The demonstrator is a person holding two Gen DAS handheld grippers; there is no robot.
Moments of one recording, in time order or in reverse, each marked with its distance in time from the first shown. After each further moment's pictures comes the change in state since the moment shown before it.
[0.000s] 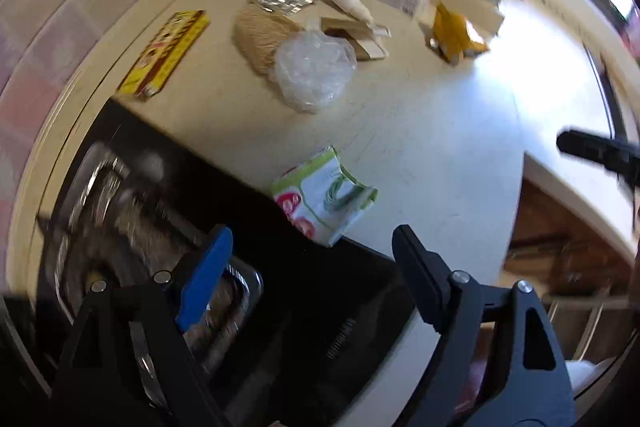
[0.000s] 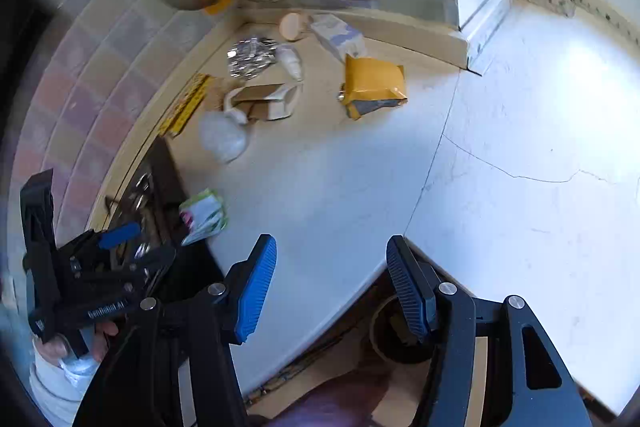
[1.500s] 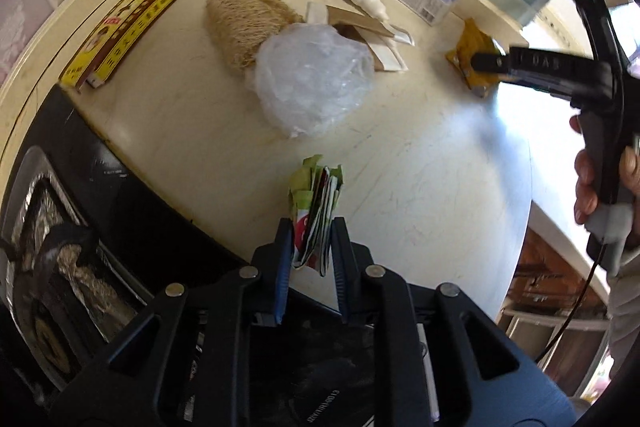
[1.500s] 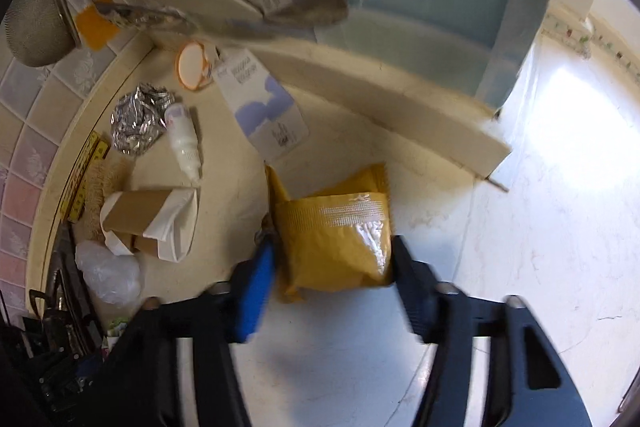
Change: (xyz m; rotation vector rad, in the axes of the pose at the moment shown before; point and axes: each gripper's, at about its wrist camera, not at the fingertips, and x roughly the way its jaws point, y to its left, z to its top) left arm 0.063 0.026 0.031 -0.144 0.043 -0.135; right arm 0.119 -0.012 0.127 0.031 -0.019 -0.207
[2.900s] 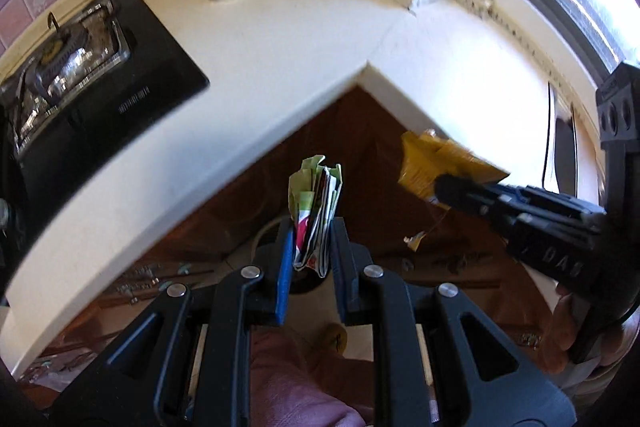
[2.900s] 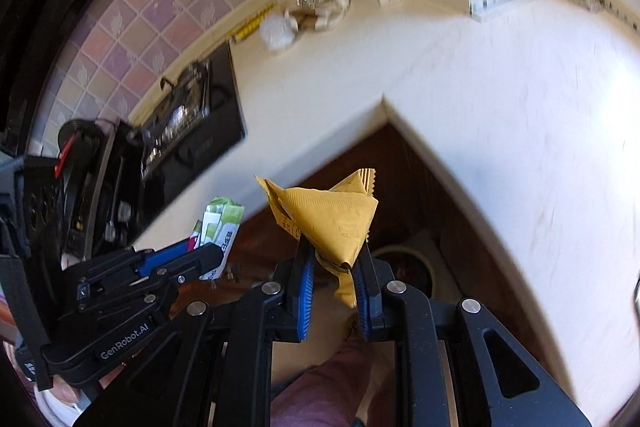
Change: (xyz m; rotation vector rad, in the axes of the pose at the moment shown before) left arm -0.073 -0.234 -0.235 -0.252 -0.152 0.060; right arm -0.169 -0.122 -0.288 -0.347 0.089 0.364
